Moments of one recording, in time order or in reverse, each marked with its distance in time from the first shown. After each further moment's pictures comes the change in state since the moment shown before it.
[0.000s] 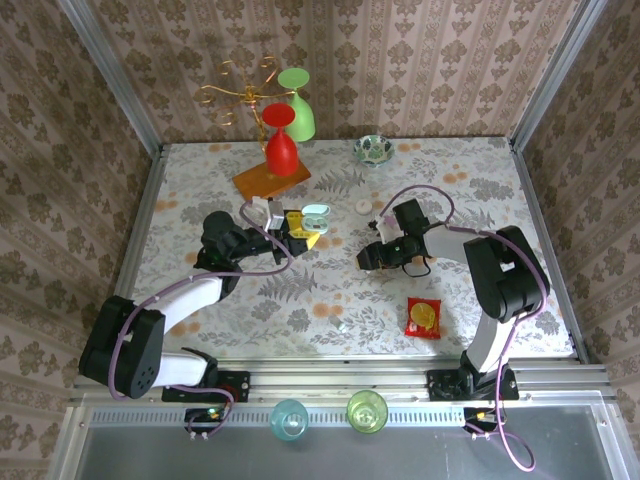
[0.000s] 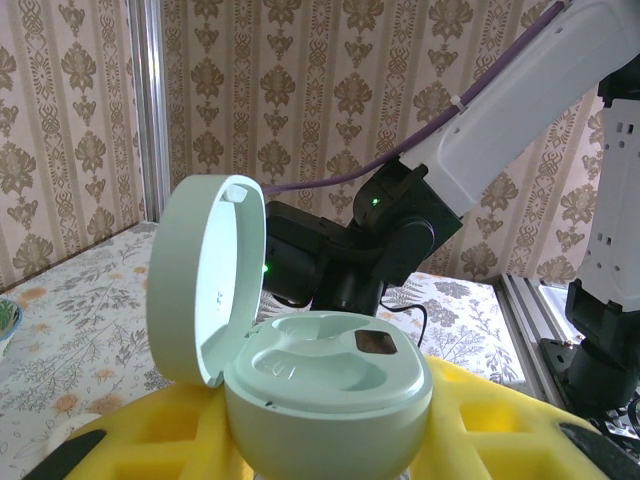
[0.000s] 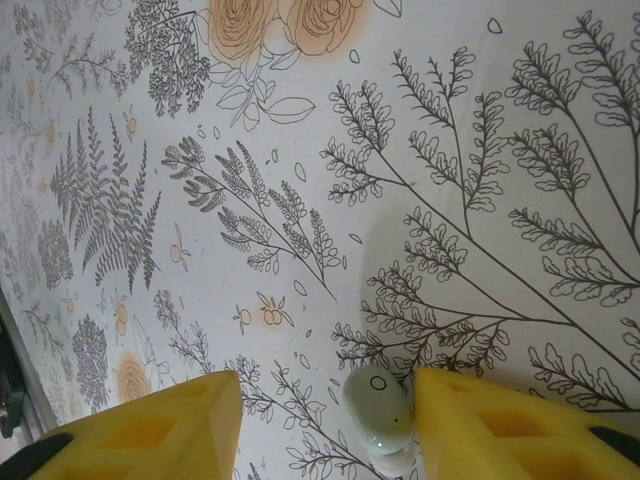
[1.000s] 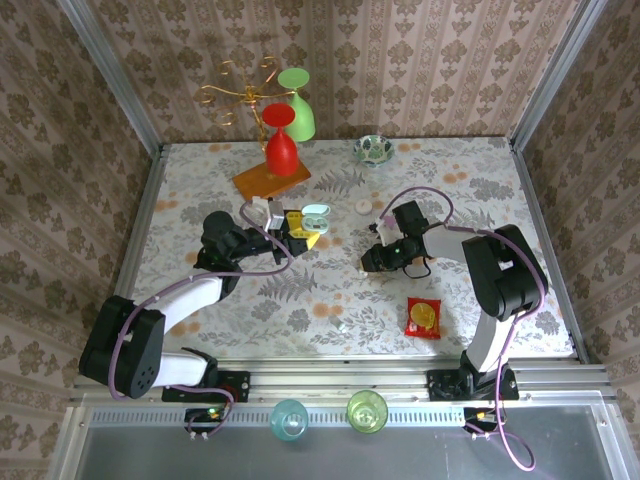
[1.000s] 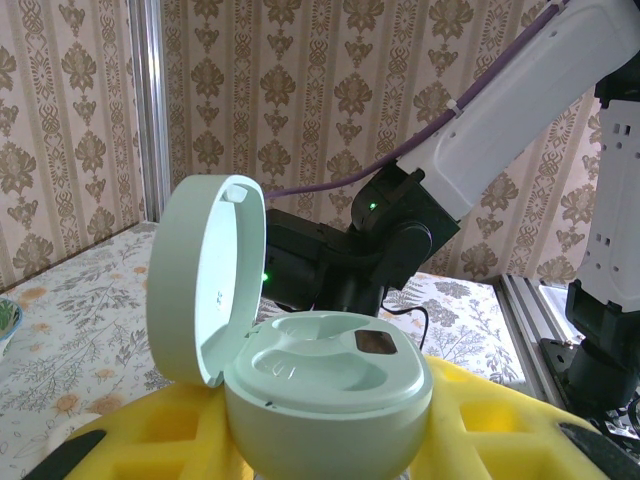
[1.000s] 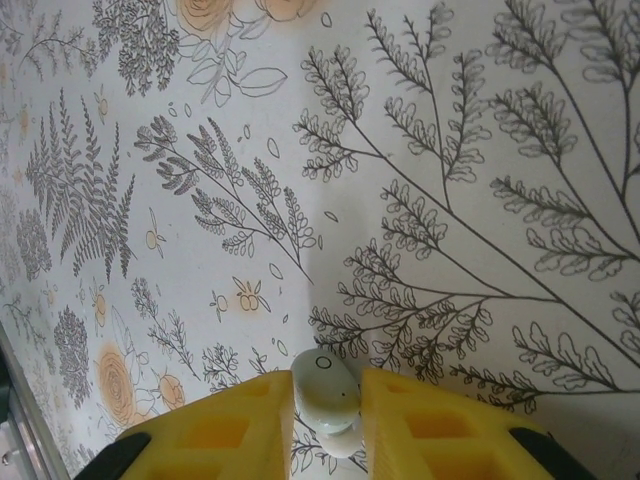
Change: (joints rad) left arm 0.000 0.001 0.000 0.000 0.000 0.000; right arm 0.000 0.010 -0.004 -0.024 0.012 -0.006
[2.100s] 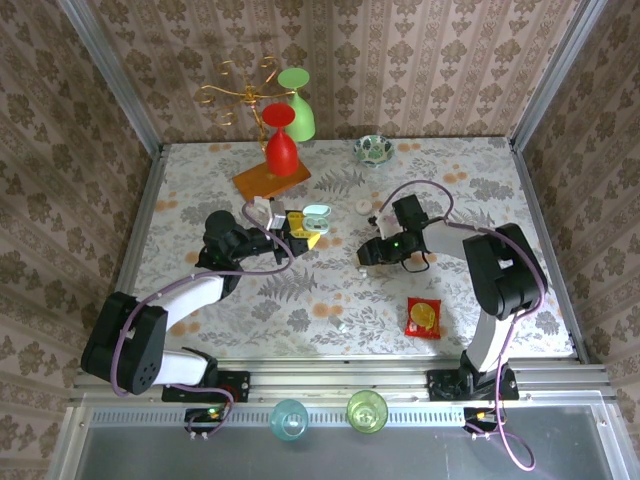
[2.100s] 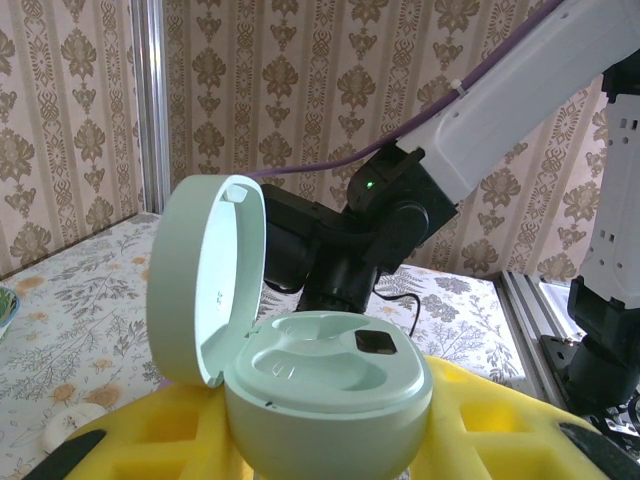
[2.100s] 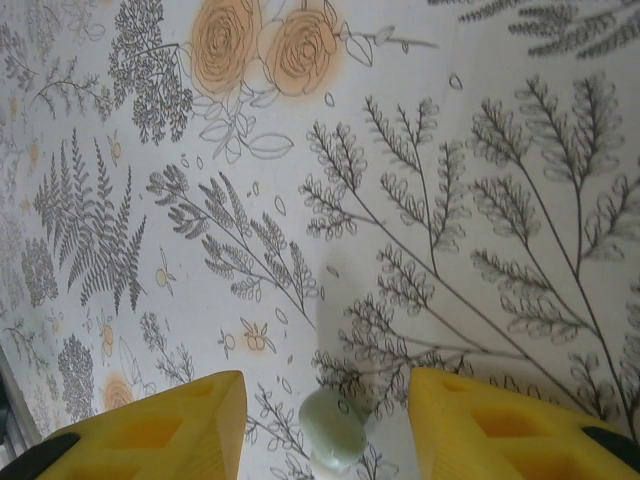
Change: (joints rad) left arm 0.000 0.020 0.002 0.000 0.001 0.000; right arm -0.007 0.015 0.062 -0.008 0.015 0.000
